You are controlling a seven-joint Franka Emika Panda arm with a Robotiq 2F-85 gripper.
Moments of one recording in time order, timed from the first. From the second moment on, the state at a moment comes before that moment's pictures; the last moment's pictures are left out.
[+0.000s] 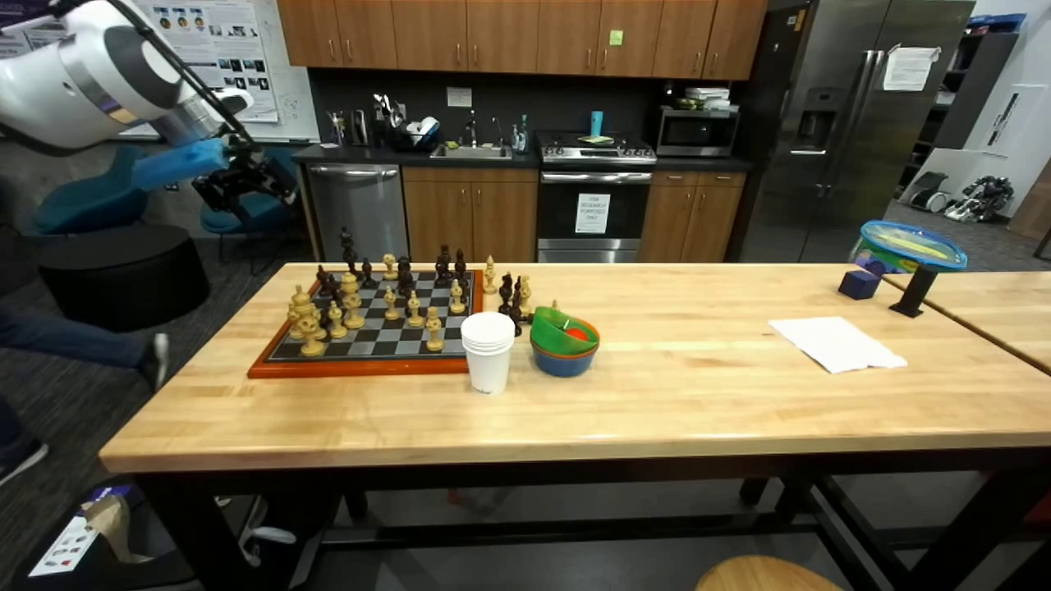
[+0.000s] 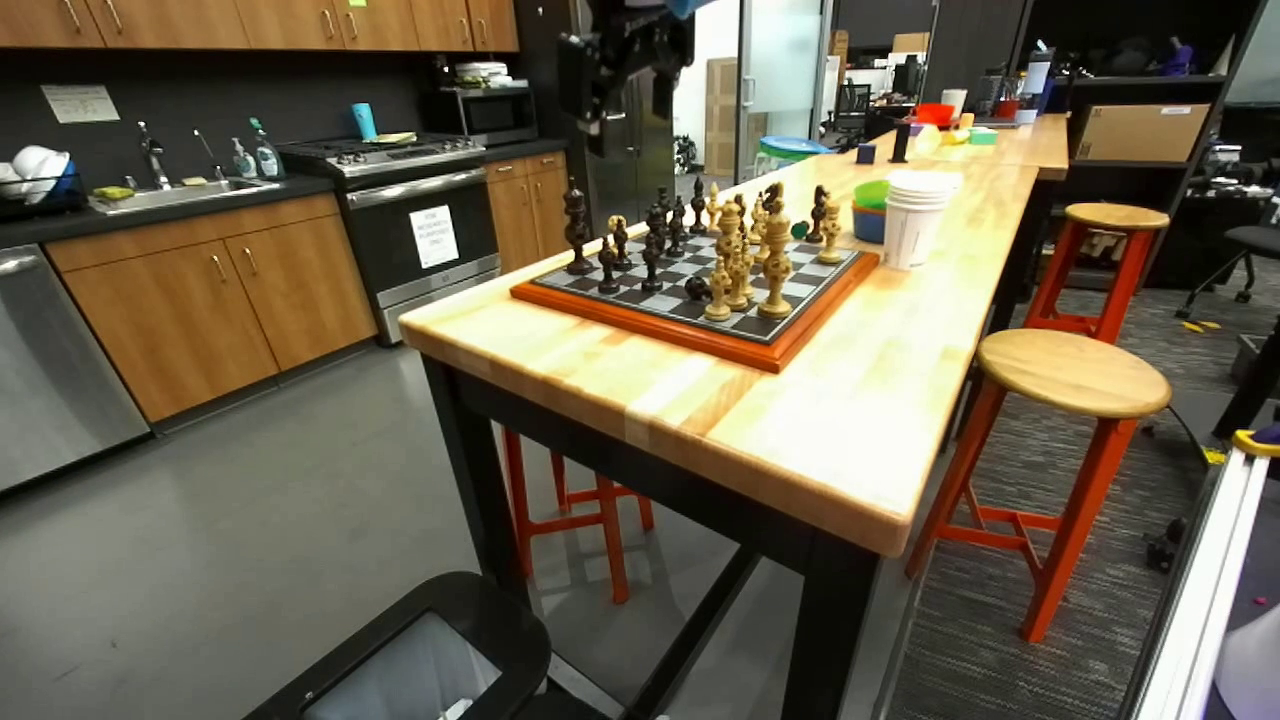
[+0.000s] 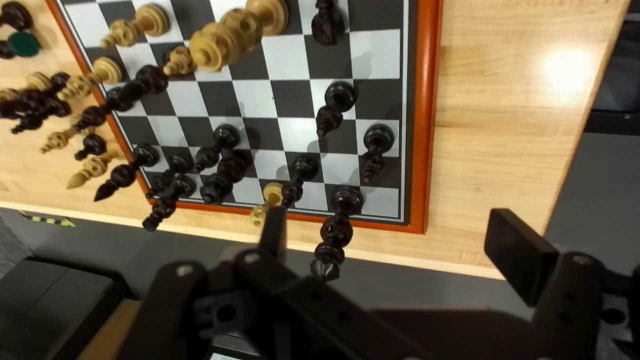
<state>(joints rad) -0.02 -0.12 0.23 -2.19 -0.39 2.37 0.30</state>
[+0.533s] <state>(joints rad) 0.00 -0.04 0.13 -2.09 -0.27 2.38 -0.03</state>
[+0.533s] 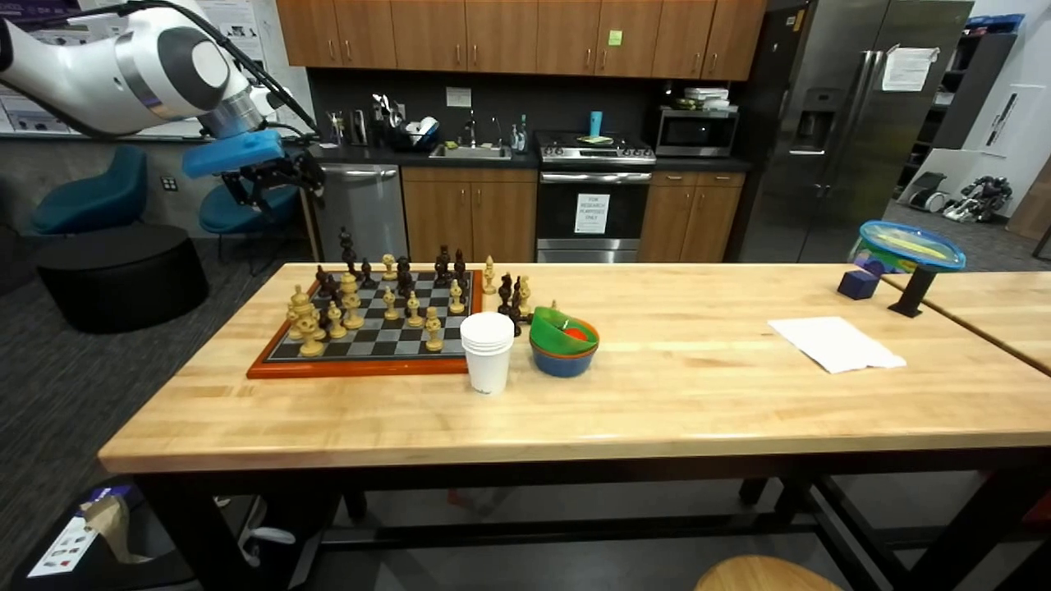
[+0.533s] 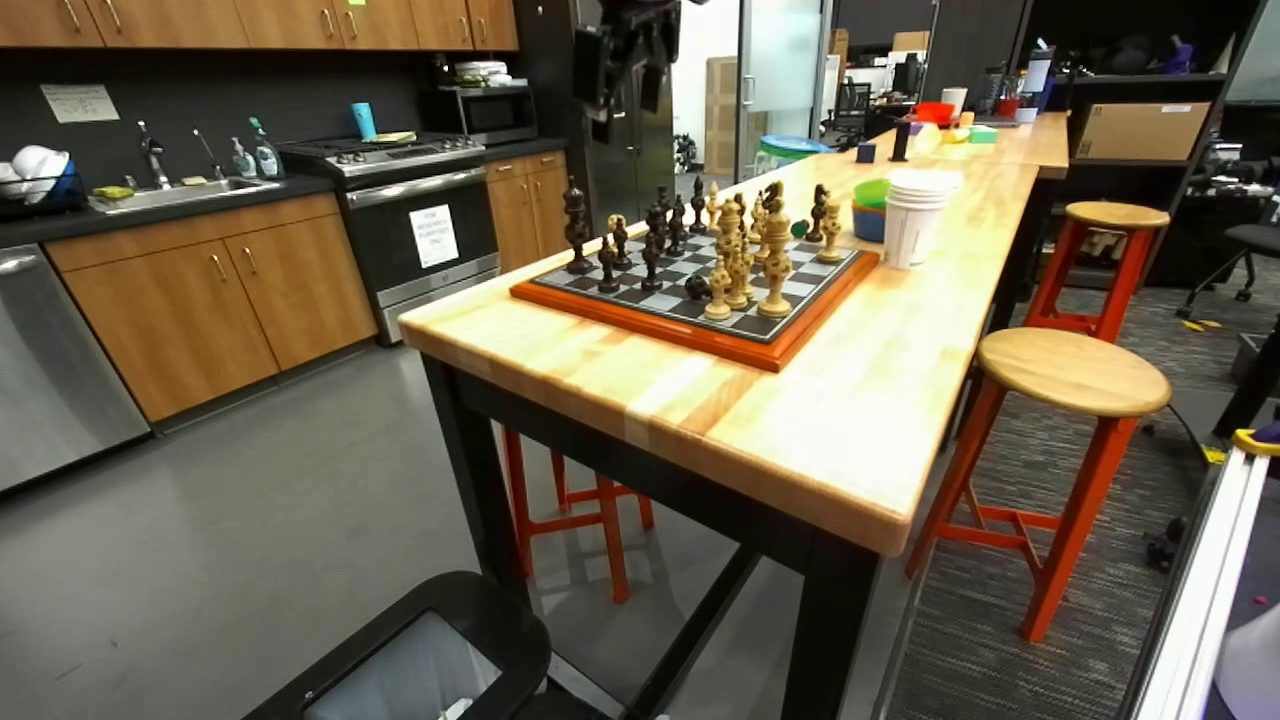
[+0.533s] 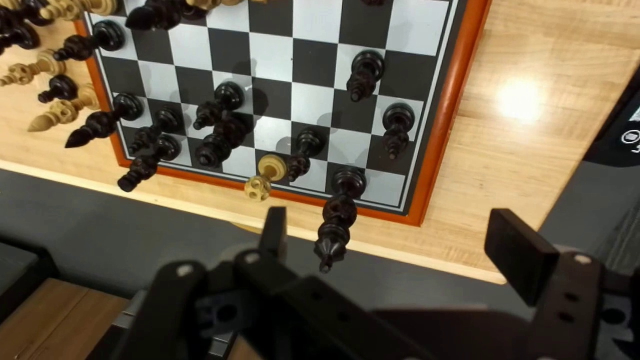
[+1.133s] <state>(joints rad) 0.01 0.02 0.07 -2.01 -0.27 2.38 -0.04</state>
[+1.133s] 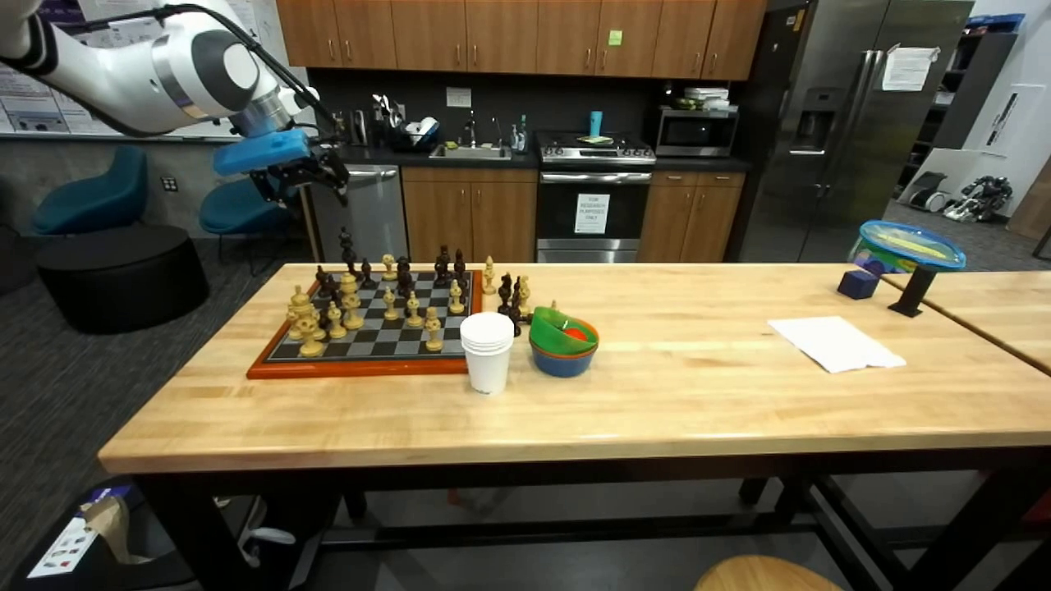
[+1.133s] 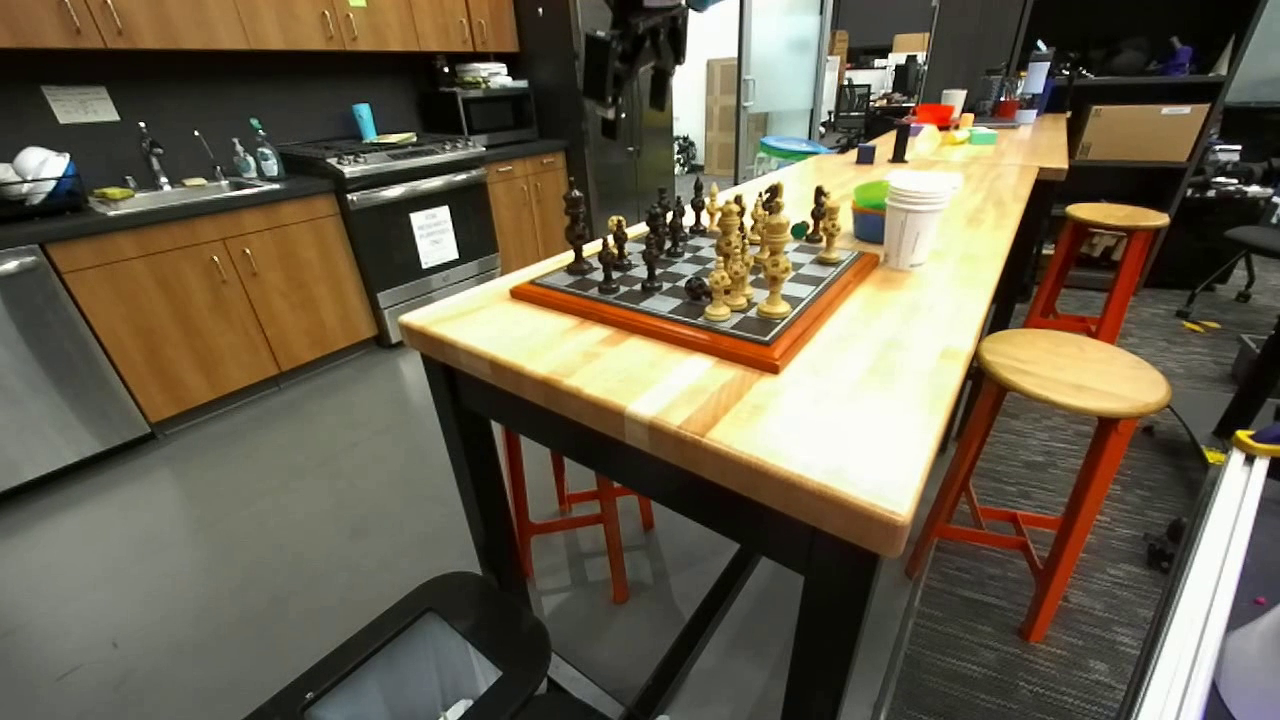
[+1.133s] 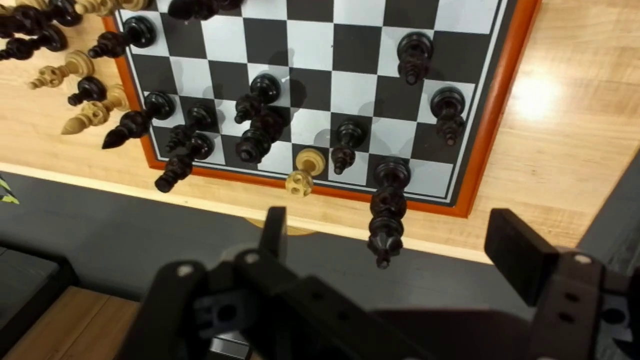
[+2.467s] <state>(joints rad) -0.07 0.48 0.02 -1.58 -0.07 2.36 -0.22</state>
